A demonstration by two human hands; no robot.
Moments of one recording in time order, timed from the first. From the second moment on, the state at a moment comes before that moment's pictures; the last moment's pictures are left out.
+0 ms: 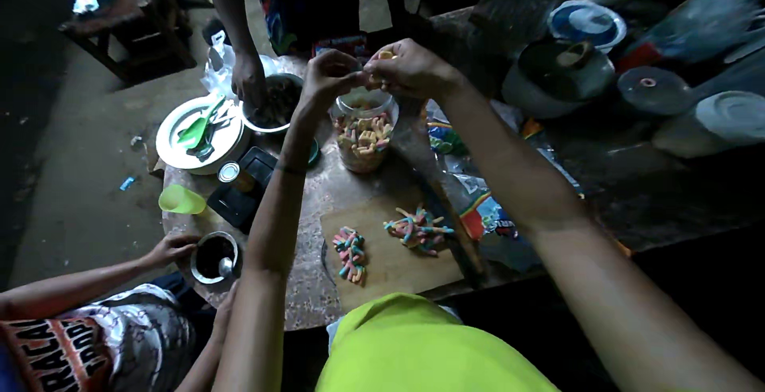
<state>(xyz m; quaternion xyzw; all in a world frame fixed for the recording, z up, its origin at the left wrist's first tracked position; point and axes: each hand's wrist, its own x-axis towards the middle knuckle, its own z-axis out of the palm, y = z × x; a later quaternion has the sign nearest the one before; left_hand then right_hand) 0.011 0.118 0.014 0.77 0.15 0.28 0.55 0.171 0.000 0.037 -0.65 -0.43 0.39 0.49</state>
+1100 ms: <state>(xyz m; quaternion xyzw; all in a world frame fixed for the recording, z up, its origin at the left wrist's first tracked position) 0.000 0.081 0.032 0.79 -0.02 0.35 0.50 0.181 0.011 0.006 -0.57 -0.40 0.38 0.60</state>
